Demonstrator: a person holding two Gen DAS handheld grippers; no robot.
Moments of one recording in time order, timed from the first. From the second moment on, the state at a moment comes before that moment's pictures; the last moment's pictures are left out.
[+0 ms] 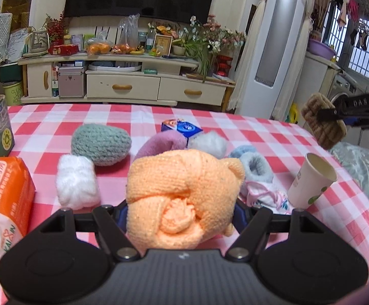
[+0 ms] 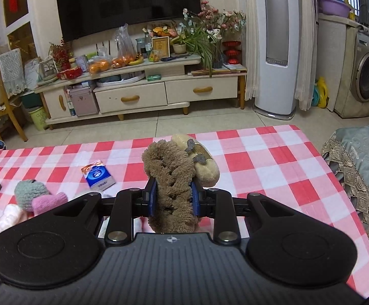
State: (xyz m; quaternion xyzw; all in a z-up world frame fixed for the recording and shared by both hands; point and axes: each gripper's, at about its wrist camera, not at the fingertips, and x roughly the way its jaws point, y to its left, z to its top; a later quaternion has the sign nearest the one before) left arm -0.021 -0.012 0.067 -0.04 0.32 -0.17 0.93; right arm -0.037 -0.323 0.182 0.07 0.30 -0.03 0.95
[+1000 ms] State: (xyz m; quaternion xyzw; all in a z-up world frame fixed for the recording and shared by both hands) left arm -0.038 0.097 0.119 -0.12 0.24 -0.11 0.96; right arm -0.055 -0.182 0.215 0.07 0.30 0.14 0.94
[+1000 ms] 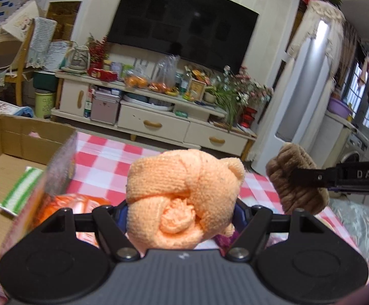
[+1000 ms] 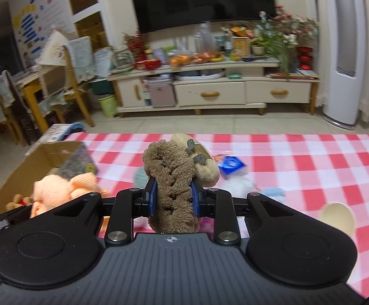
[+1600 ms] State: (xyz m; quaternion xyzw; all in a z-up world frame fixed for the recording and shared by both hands) left arm -0.028 0.205 0.142 -0.15 0.19 0.04 0.97; right arm -0.015 -0.086 0.233 0.06 0.28 0.27 0.92
